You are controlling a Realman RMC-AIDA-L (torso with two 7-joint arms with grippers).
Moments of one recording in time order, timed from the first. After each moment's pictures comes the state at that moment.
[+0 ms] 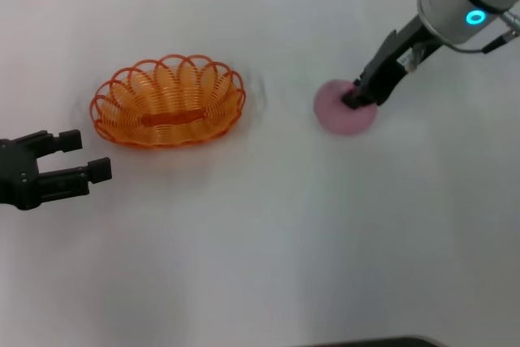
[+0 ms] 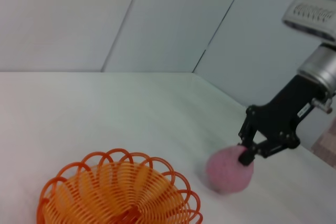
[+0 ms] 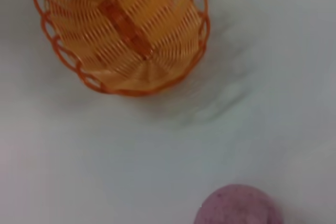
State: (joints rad) left arm -0.31 -2.15 0.48 0.98 2.16 1.82 -1.64; right arm 0.81 2.09 -1.16 -1.01 -2.65 -1.54 2.24
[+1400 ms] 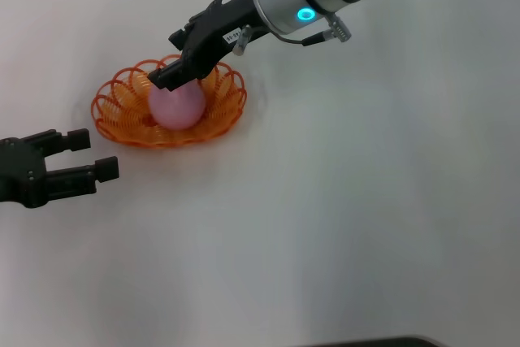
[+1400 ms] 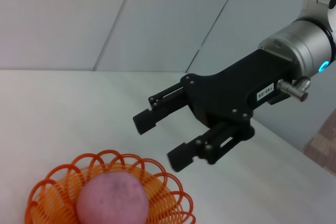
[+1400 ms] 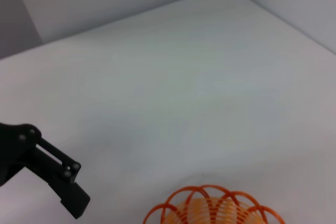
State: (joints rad) left arm -0.33 -2.15 0.49 0.95 2.17 1.82 -1.64; right arm 0.93 2.10 -1.52 -0.75 -1.98 -1.02 2.11
